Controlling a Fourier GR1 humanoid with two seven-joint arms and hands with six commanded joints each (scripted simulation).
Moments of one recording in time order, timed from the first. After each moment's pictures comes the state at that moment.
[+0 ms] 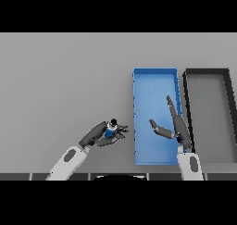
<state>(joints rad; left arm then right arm) -0.14 0.19 -0.59 -1.45 0.06 -0.12 -0.18 0.08 -0.15 0.11 -1.70 0.20 0.06 -0.04</state>
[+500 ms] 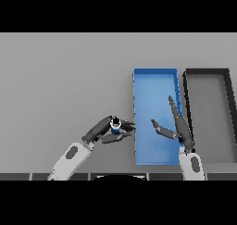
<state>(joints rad) -0.21 0.14 -0.57 -1.59 0.06 -0.15 -0.13 0.09 -0.17 0.11 -1.70 0.21 0.06 -0.06</state>
